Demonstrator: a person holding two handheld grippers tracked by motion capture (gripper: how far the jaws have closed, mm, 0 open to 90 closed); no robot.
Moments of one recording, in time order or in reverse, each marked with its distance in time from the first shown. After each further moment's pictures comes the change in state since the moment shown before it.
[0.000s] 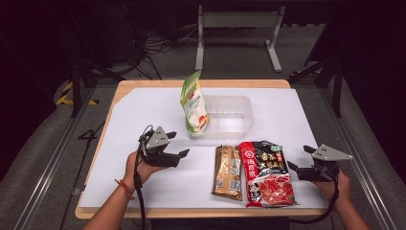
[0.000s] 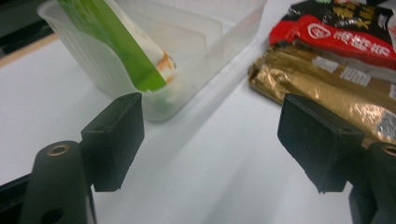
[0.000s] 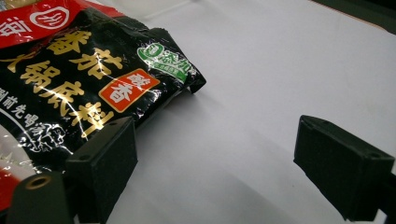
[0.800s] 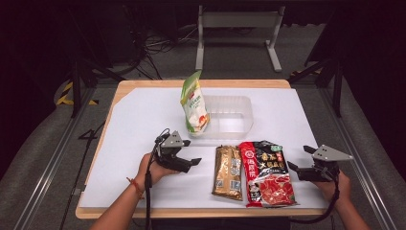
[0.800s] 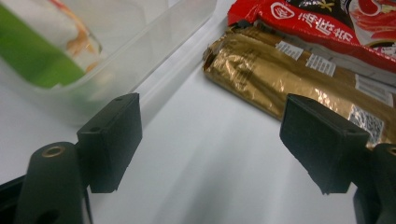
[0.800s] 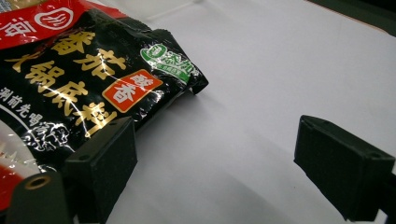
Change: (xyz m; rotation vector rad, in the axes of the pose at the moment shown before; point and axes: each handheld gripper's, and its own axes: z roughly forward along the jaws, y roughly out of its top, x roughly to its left) left arm -0.012 0.005 0.041 0.065 -0.167 -0.029; right arm 0.001 0.000 0.000 -0.005 0.006 -0.009
